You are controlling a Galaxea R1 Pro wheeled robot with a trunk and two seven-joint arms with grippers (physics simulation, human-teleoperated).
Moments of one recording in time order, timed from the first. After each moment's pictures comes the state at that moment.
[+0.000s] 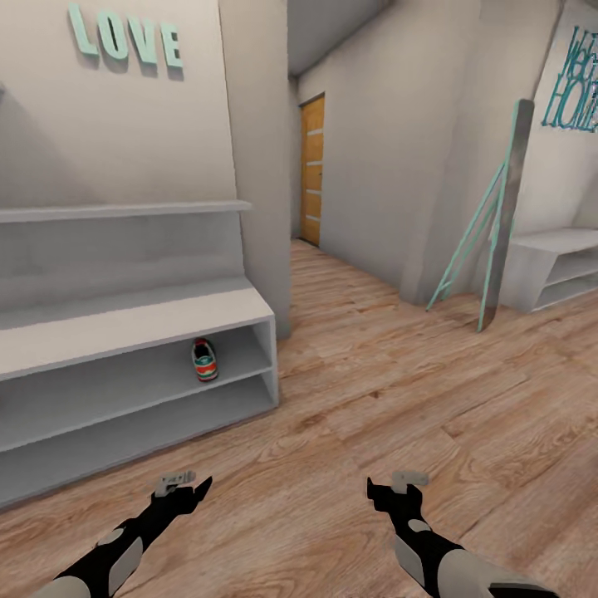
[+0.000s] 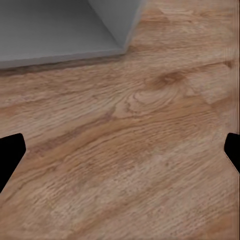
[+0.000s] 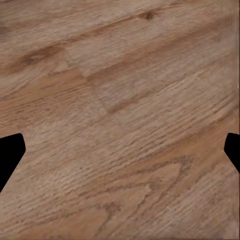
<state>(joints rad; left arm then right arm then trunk) -0.57 0.17 -0.12 -0.24 0.42 -0.26 -0.44 -0.68 0.05 -0.05 -0.03 0.01 -0.36 -0.12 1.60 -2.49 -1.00</state>
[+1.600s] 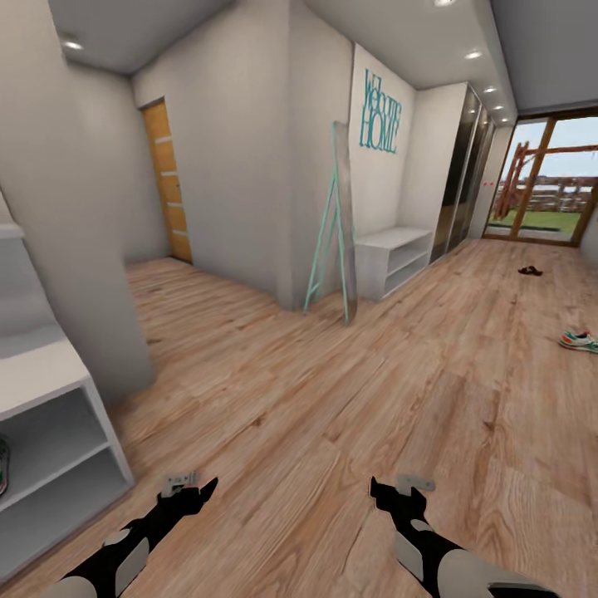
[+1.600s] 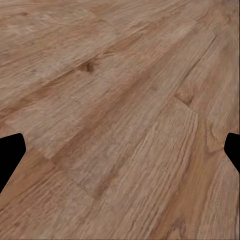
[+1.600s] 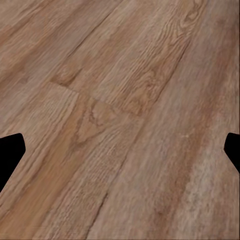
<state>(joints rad) -0.56 0.15 -0.12 -0.23 0.41 -0.26 -0.44 -0.68 0.05 -0.05 -0.03 -0.13 -0.36 -0.12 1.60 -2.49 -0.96</state>
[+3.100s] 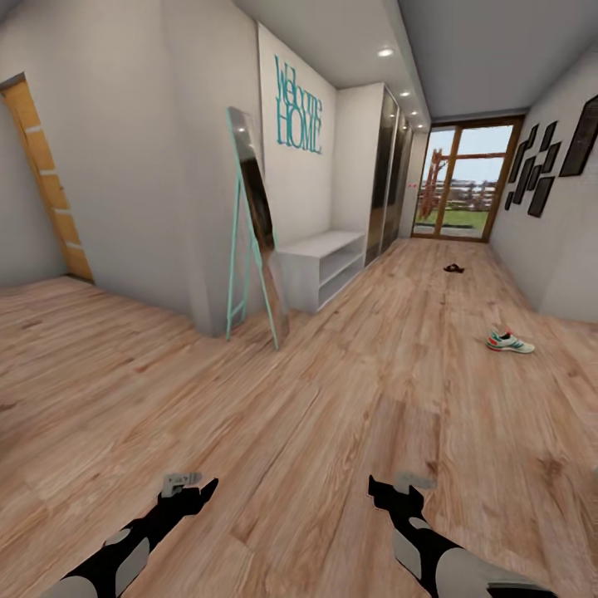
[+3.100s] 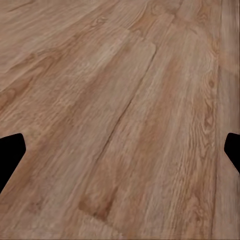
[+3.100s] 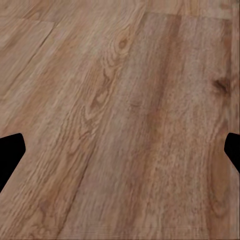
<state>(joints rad) -0.56 0.14 -0.12 -0.23 0.41 -0.26 -0.44 -0.68 0.05 -0.04 -0.04 -0.13 -0.35 -0.12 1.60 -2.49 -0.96</state>
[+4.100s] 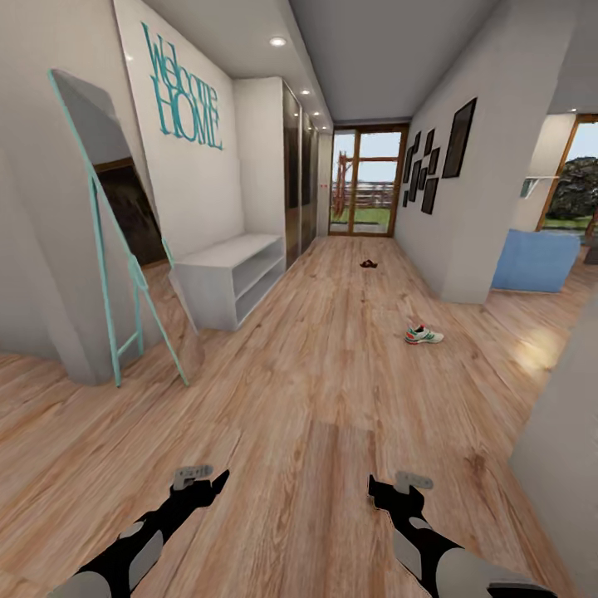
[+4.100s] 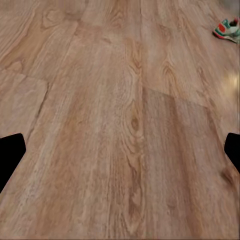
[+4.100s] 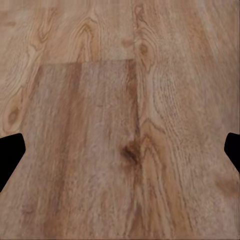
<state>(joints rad) -0.57 0.11 -0.12 -0.27 0.41 -0.26 -0.42 -0.68 0.05 -0.04 -0.04 -0.13 -0.35 -0.12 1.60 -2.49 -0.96</state>
